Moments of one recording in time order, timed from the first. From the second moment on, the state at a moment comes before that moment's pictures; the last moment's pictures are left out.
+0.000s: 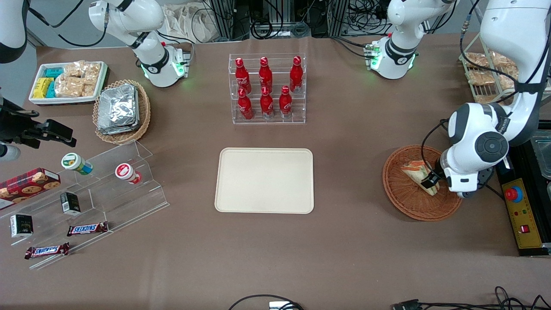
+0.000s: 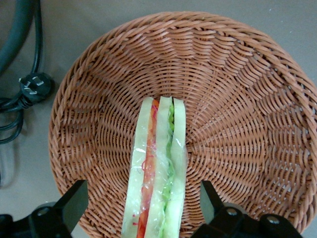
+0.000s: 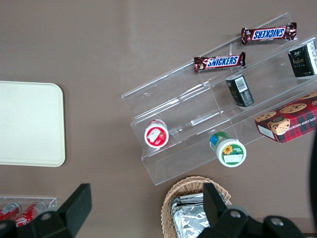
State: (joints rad) arm 0.34 0.33 -0.37 -2.06 0.28 2.22 -0.97
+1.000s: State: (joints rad) arm 0.33 0.40 -0.38 -2.09 0.28 2.25 -0.98
